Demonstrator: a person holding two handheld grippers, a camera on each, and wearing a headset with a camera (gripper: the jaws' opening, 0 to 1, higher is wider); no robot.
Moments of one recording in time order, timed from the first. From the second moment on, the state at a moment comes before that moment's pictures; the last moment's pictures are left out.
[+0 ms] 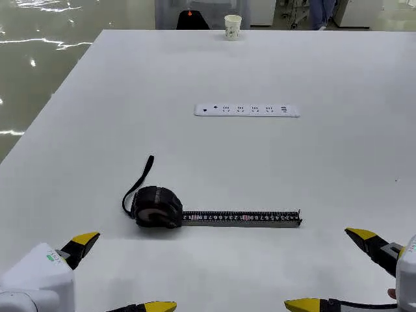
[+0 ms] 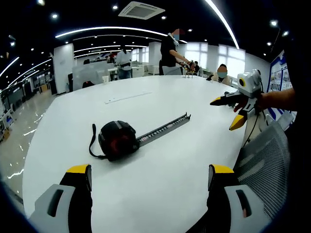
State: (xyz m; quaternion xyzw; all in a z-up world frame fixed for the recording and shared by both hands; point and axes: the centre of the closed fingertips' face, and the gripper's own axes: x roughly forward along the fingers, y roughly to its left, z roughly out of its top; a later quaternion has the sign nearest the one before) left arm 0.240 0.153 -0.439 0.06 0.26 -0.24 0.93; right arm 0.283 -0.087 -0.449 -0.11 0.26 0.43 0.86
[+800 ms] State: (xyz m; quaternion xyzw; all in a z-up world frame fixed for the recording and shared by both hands) left arm 0.236 0.149 -0.436 0.05 0.26 -0.23 0.94; right arm 0.281 -0.088 -0.443 -0.11 0.25 0.43 0.86
